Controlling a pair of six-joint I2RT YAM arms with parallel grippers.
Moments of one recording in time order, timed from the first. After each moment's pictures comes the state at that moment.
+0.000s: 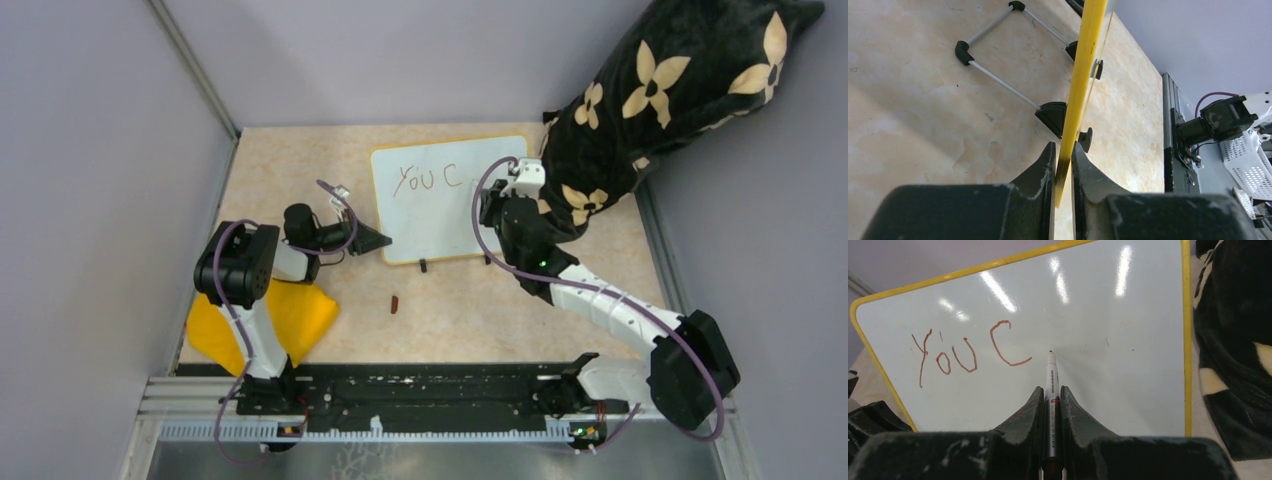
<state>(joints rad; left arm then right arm) -0.14 1.92 0.63 1.13 1.05 -0.55 0.65 1.19 0.75 0.31 0.50 0.33</state>
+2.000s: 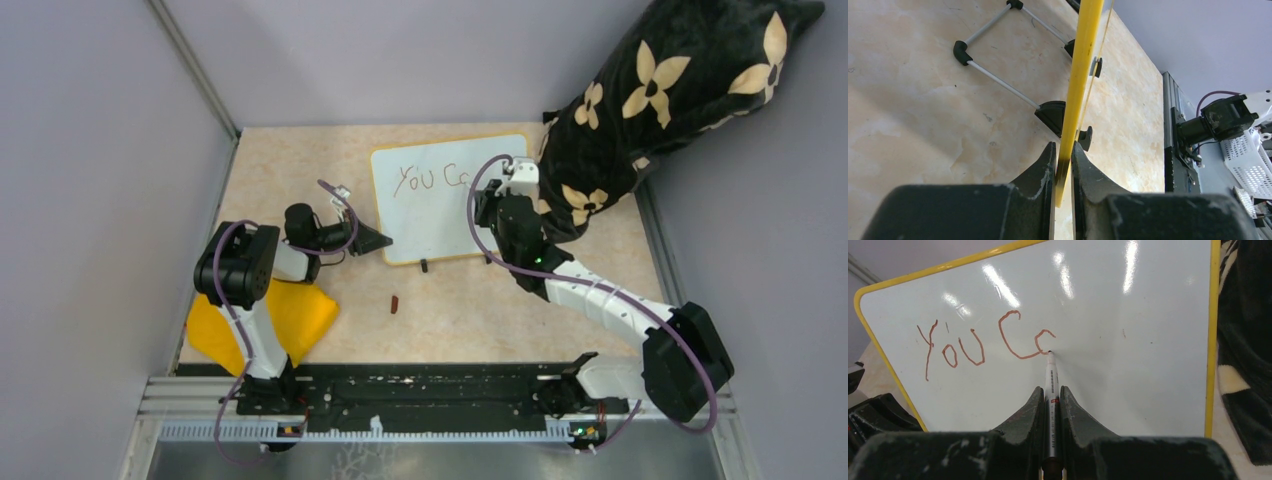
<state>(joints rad) -0.15 1.91 0.63 1.12 1.05 -0.54 0.65 1.24 0.76 0.32 0.45 0.36</state>
